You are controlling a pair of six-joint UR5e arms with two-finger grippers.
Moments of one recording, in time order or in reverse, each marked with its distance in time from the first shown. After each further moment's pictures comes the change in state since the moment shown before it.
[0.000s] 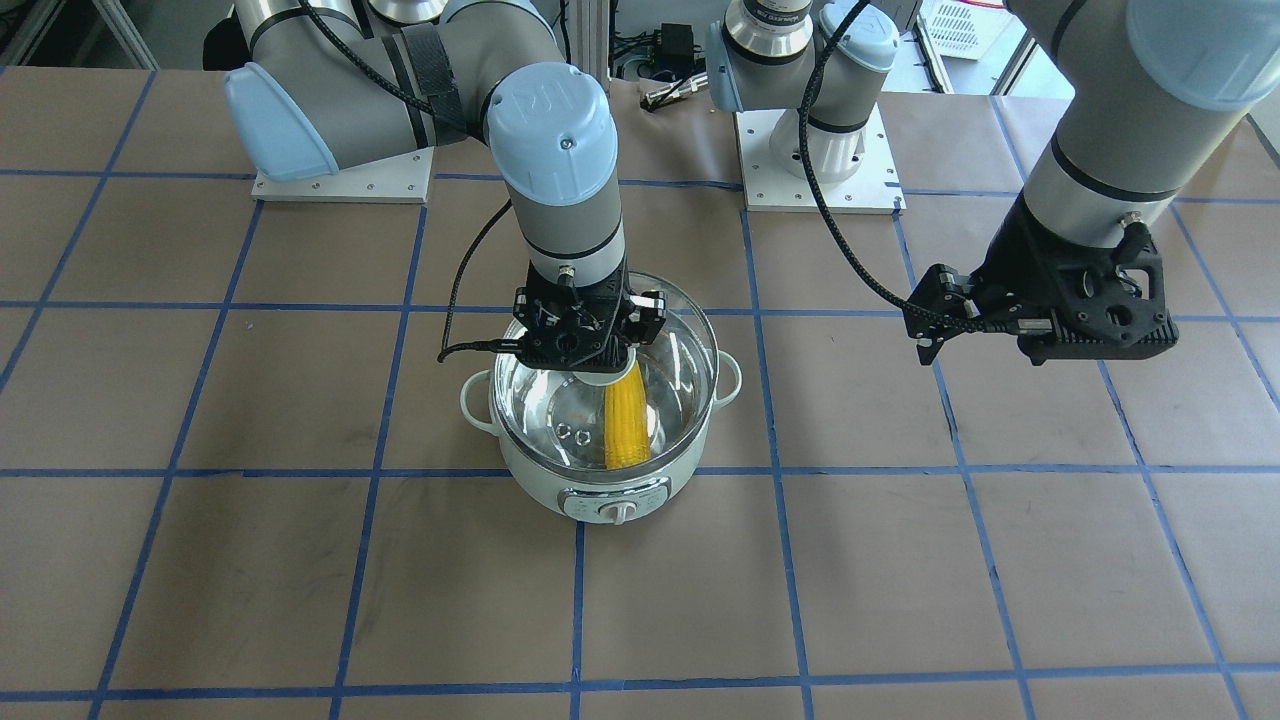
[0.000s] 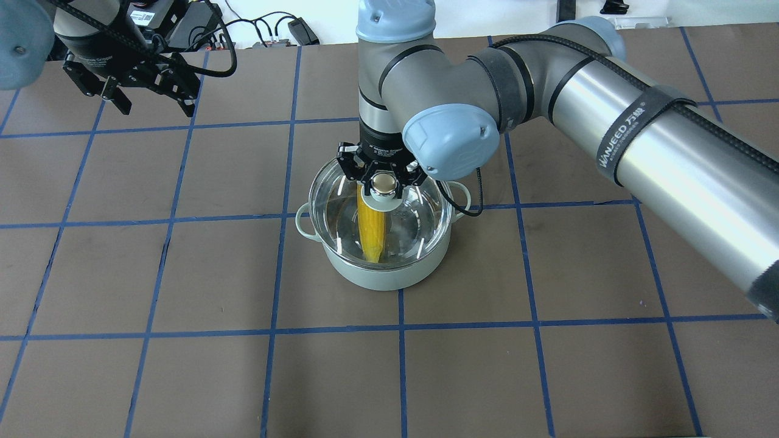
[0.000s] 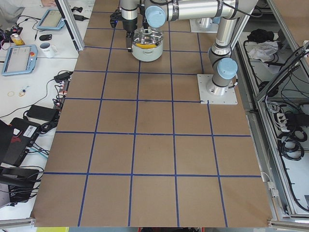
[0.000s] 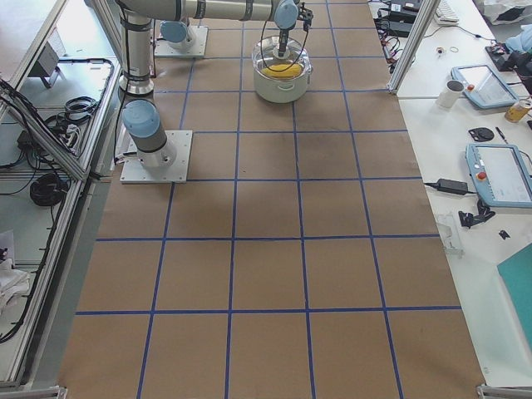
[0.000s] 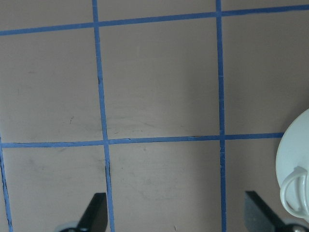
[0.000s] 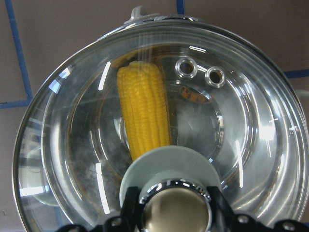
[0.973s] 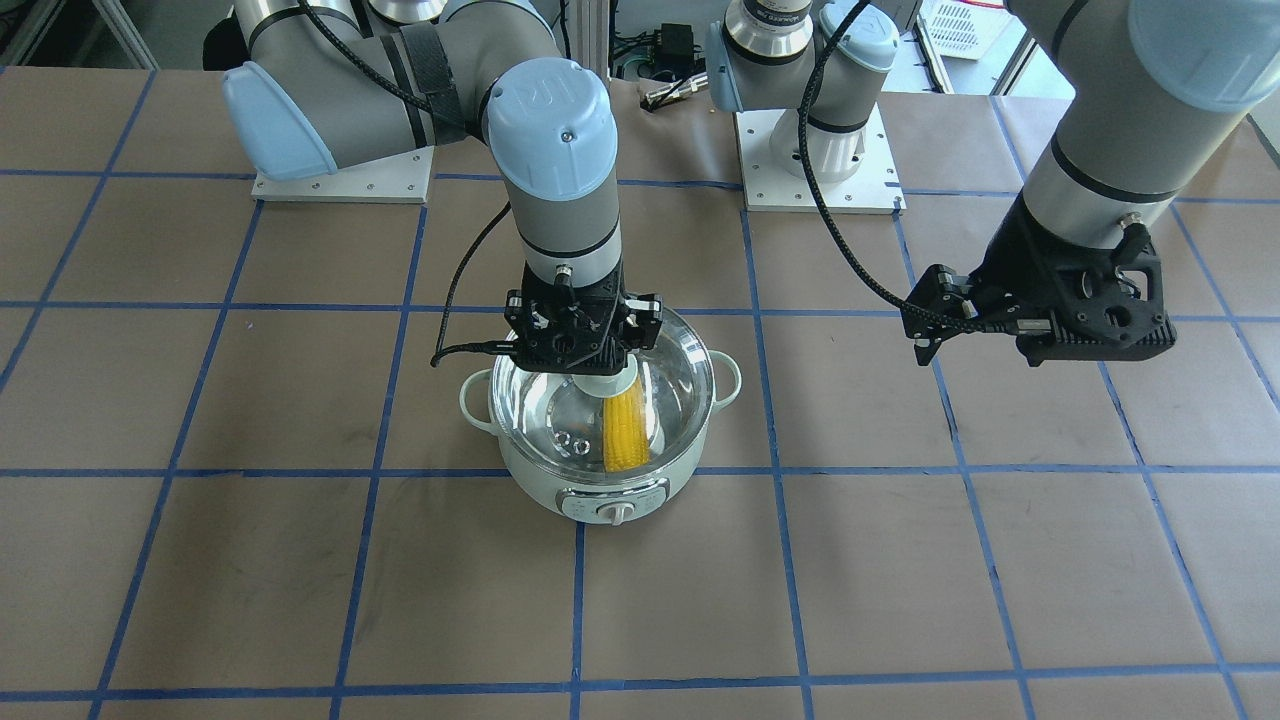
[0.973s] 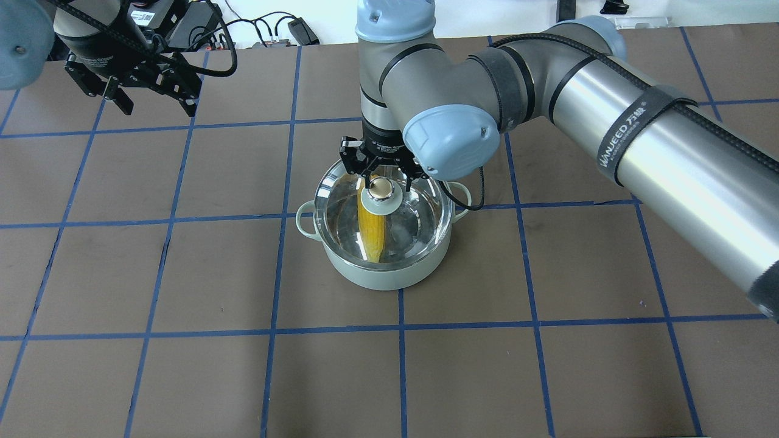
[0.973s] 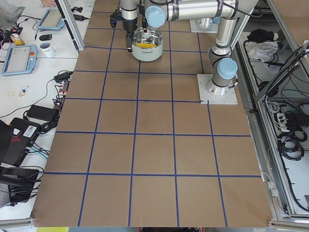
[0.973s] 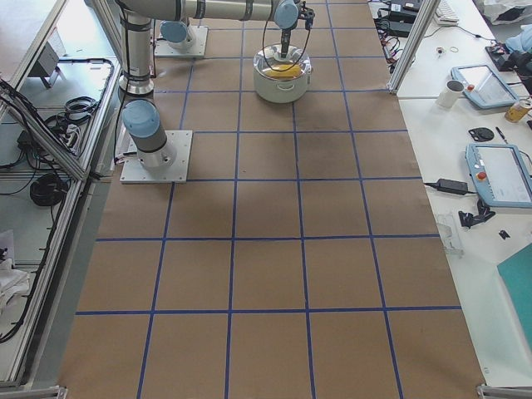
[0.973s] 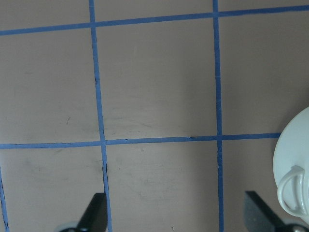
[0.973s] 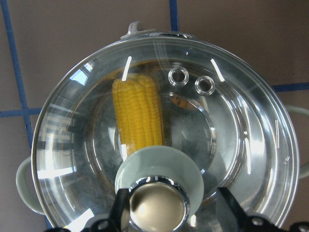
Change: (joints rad) left arm 0.001 -0.001 0.000 0.000 -0.010 0.002; right arm -0.001 0.000 -0.001 -0.022 -0.037 -0.012
